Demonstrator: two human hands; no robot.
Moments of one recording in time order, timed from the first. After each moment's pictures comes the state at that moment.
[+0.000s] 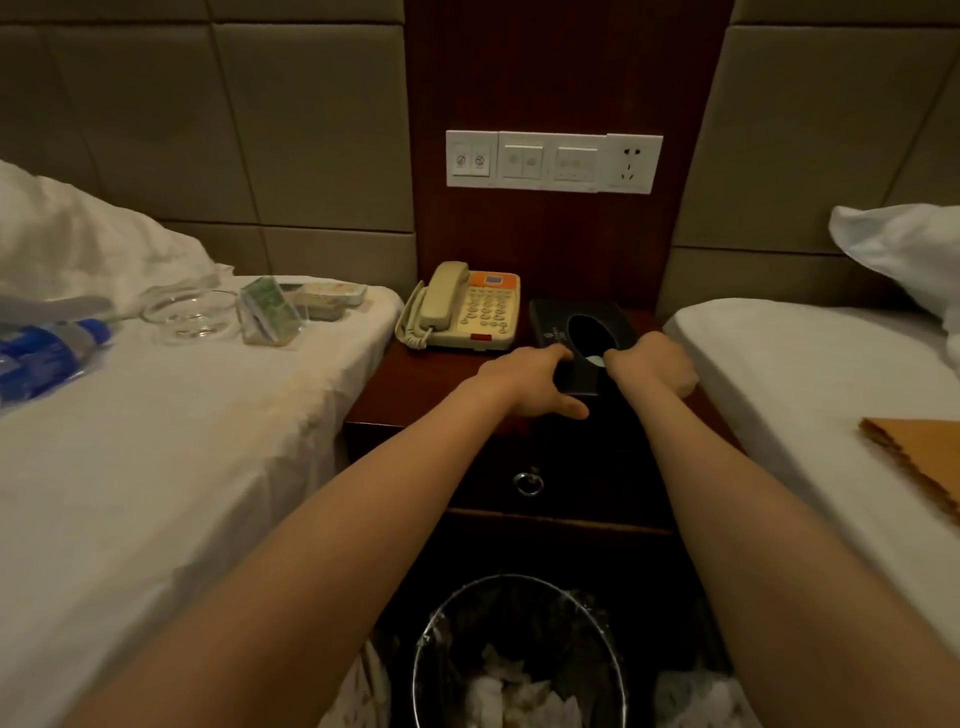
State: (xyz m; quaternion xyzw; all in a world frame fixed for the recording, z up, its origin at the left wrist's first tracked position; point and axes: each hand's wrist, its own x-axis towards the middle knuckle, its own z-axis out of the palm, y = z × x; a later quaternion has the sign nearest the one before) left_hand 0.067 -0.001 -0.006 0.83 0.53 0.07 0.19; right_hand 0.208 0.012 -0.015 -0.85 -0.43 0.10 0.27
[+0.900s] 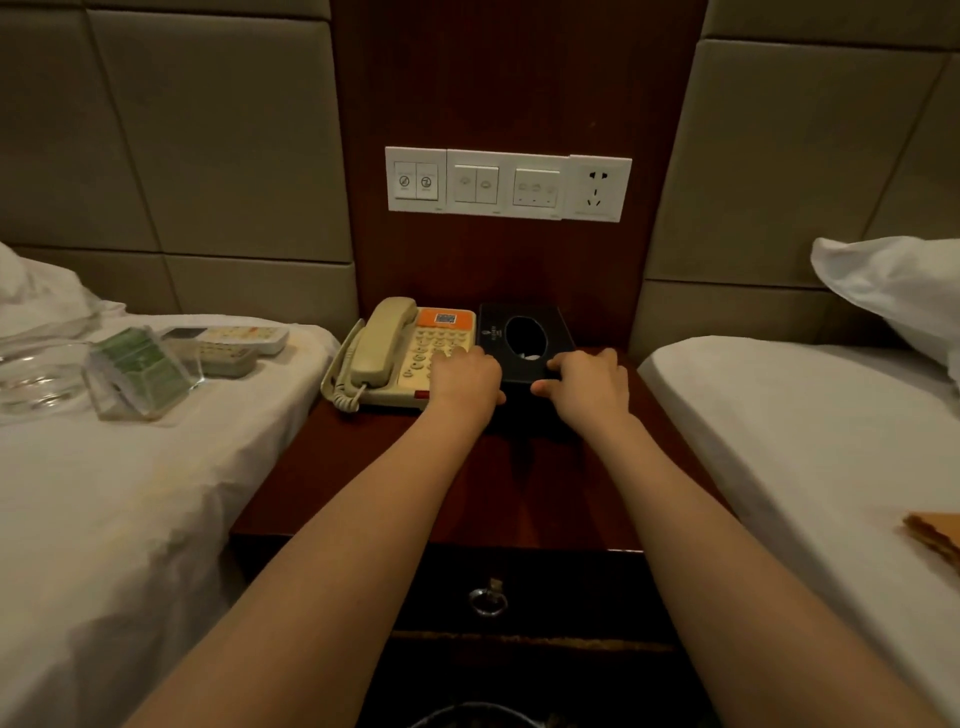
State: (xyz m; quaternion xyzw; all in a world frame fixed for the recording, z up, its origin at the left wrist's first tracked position) left_hand 0.096 0.116 -0.013 0.79 0.61 0.02 -0.10; right_hand 0.214 0.090 -0.013 -0.76 -0.63 0.02 0.18
